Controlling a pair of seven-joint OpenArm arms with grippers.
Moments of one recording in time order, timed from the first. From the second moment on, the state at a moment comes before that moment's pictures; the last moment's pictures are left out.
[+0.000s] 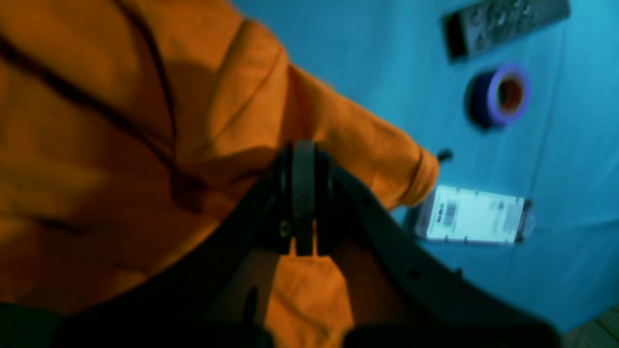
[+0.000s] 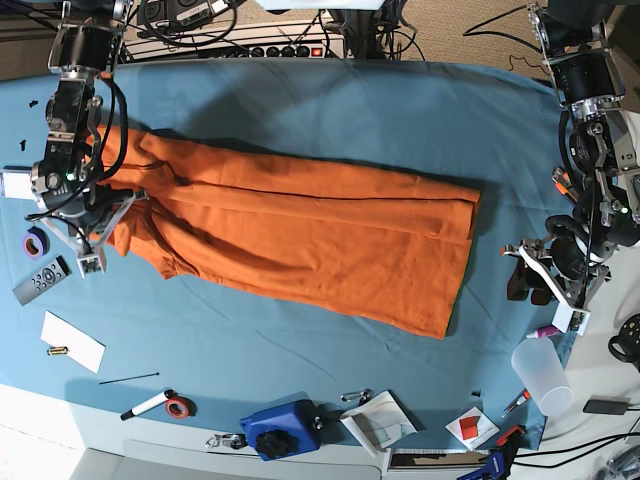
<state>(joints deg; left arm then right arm) -8.8 -19.5 -15.7 96.6 -33.3 -24.4 59.3 1.1 26.3 13.1 101.7 7.6 18.3 -71.7</state>
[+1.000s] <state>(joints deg) -9.0 -19.5 -15.7 96.6 -33.3 -24.4 59.2 10.0 26.2 14.6 92.9 12.7 12.7 -61.5</state>
